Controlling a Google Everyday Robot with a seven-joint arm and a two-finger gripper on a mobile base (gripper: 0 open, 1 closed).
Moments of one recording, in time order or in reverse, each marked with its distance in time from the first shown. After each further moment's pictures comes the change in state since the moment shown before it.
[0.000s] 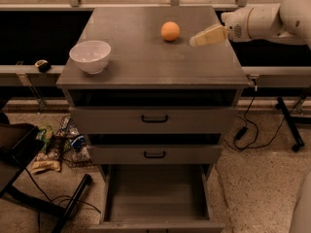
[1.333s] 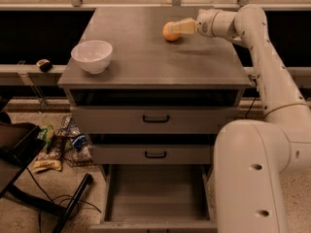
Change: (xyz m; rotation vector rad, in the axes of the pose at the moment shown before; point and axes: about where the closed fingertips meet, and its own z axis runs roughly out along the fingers) arm -0.013 -0.064 0.134 0.059 -0.191 0.096
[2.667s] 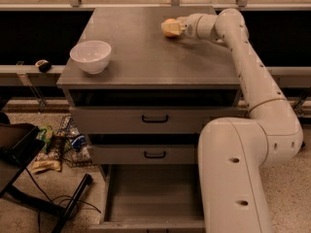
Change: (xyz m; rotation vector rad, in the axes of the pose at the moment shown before) arm 0.018 0.006 0.050 0.040 0.034 0.065
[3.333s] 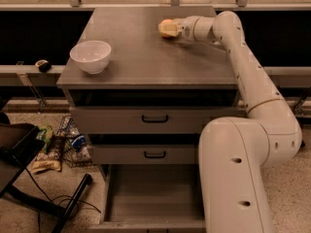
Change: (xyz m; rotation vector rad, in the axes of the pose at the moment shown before) arm 0.007 0.015 0.010 -0.037 -0.002 0.027
